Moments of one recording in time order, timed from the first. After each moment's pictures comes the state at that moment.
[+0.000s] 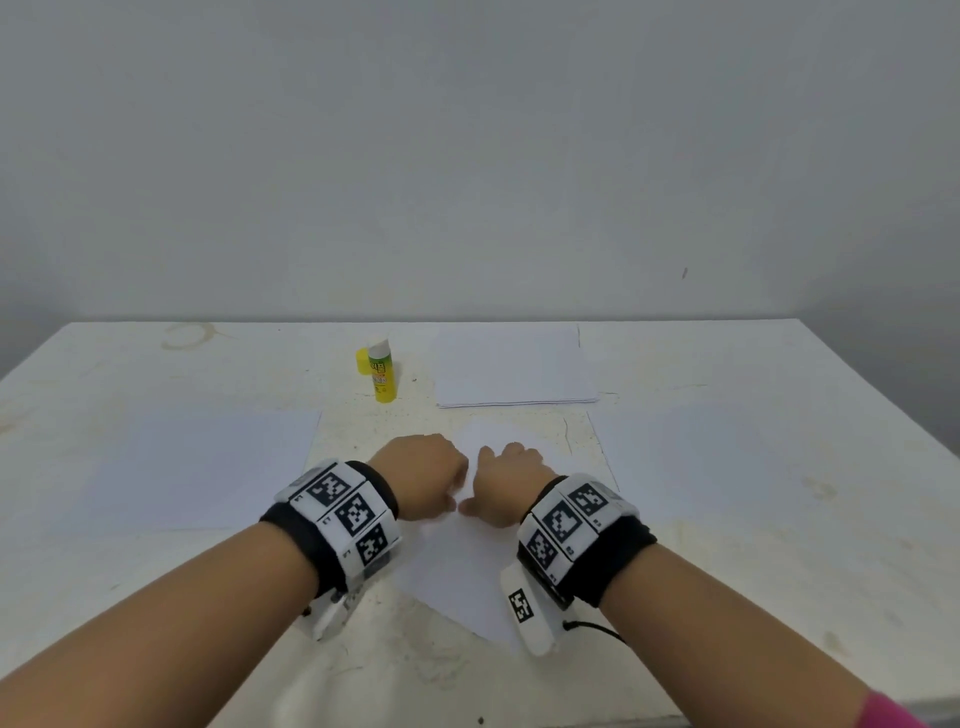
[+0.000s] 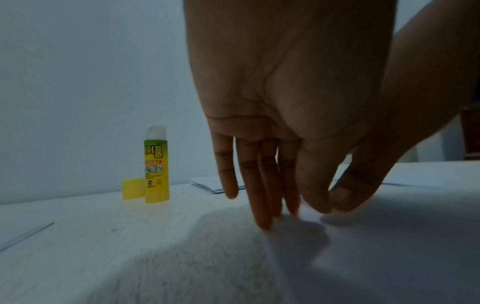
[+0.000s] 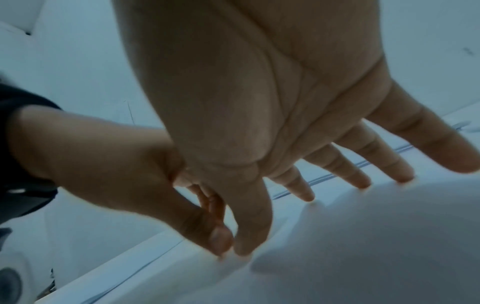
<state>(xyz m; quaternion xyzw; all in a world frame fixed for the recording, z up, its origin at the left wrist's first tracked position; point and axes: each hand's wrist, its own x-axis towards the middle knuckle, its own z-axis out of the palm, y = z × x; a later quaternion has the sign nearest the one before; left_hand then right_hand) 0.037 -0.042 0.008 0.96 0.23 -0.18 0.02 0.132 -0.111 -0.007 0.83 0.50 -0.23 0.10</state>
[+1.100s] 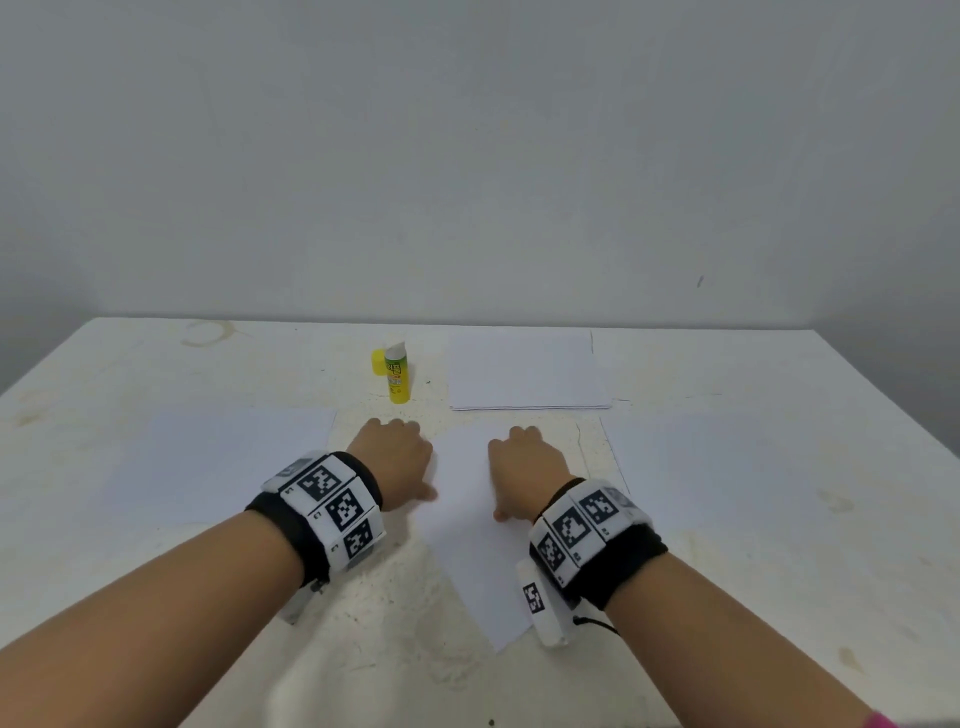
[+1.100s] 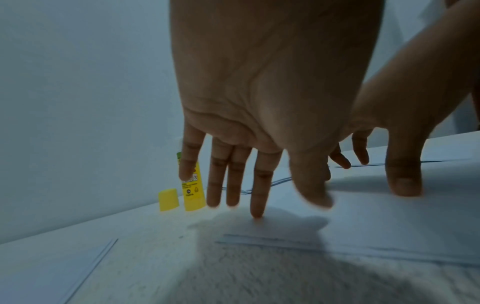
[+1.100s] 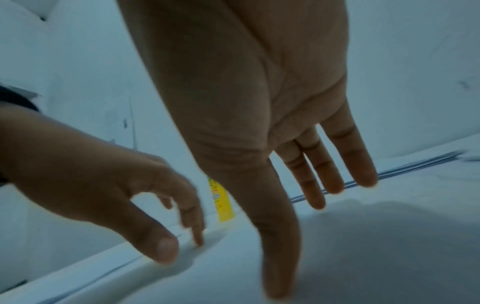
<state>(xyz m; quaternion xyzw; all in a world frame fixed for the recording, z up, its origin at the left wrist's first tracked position) 0.010 -0.023 0.014 0.93 0.29 -0.21 -0.08 0.138 -0.110 0.008 0.80 0.58 -0.14 0.11</state>
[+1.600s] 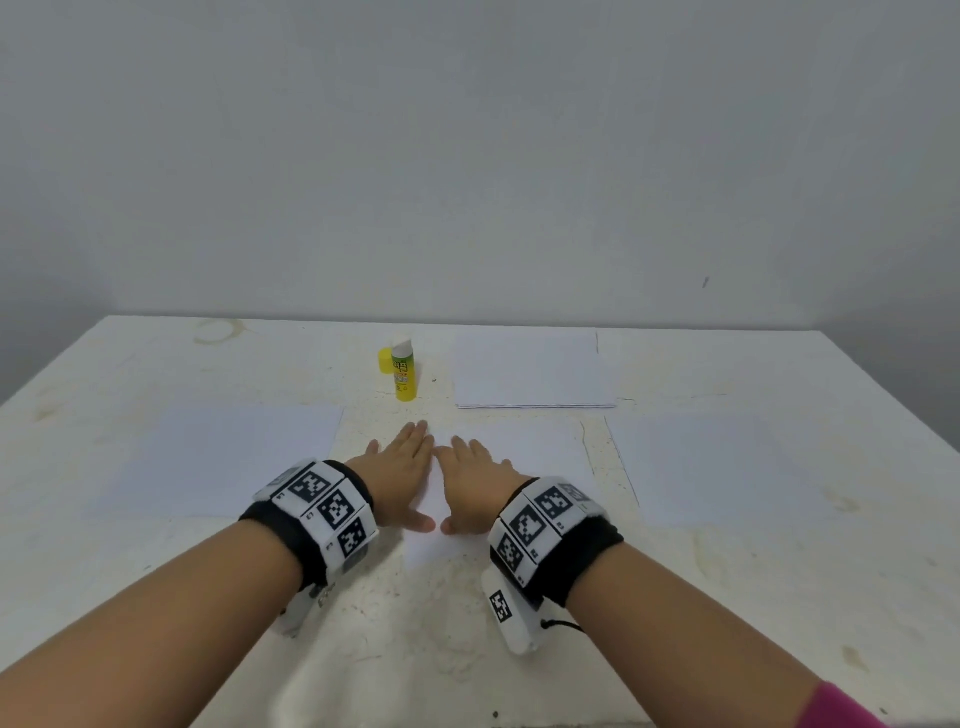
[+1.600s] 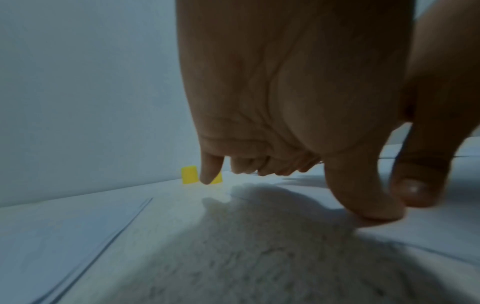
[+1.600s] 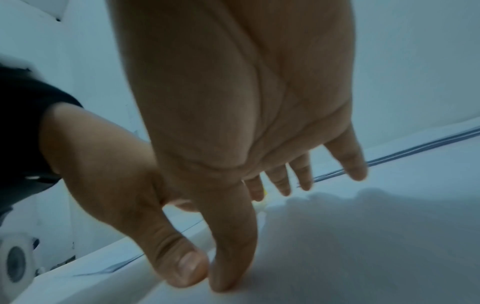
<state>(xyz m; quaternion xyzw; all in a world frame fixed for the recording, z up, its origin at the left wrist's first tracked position) -0.006 -0.023 -0.006 0.91 0.31 -0.27 0.06 0.101 -0.095 -0.012 0.75 0.62 -0.22 0.09</state>
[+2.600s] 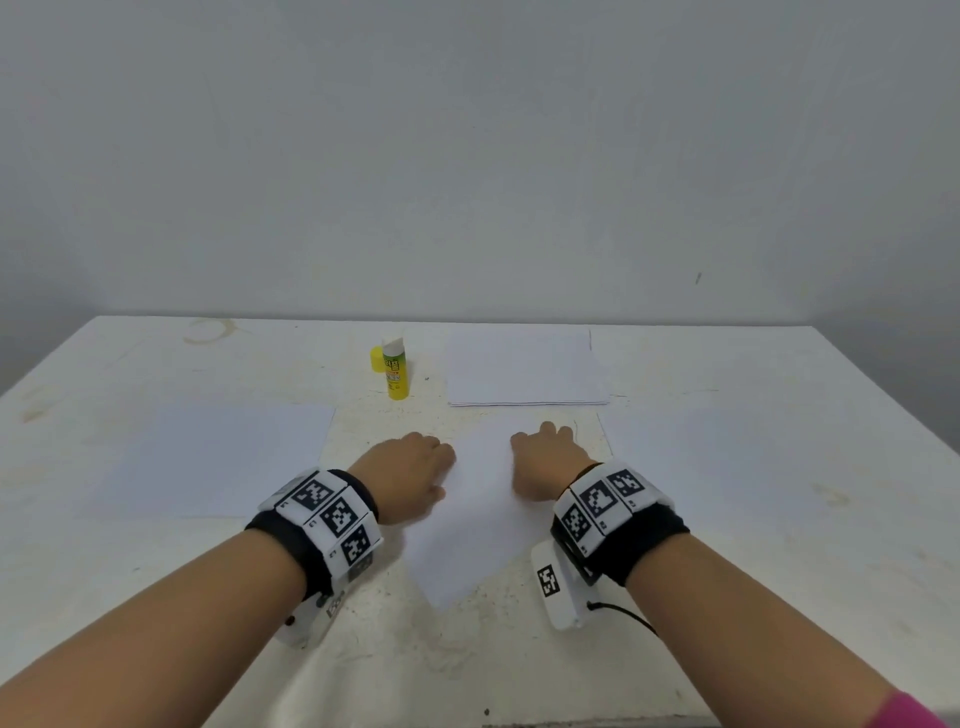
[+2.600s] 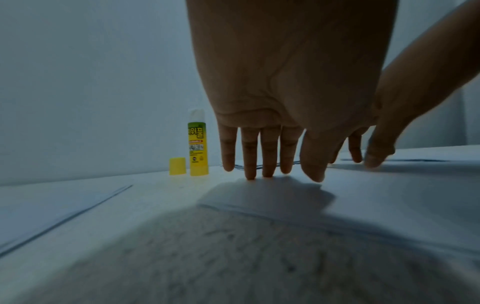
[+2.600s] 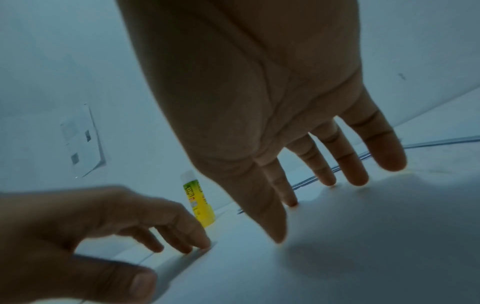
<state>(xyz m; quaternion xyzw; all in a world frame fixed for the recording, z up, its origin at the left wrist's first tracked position) 0.008 -0.030 -0.006 0.95 0.26 -0.14 0.06 0.163 -0.112 0.002 0.84 0.50 -0.21 0.09</state>
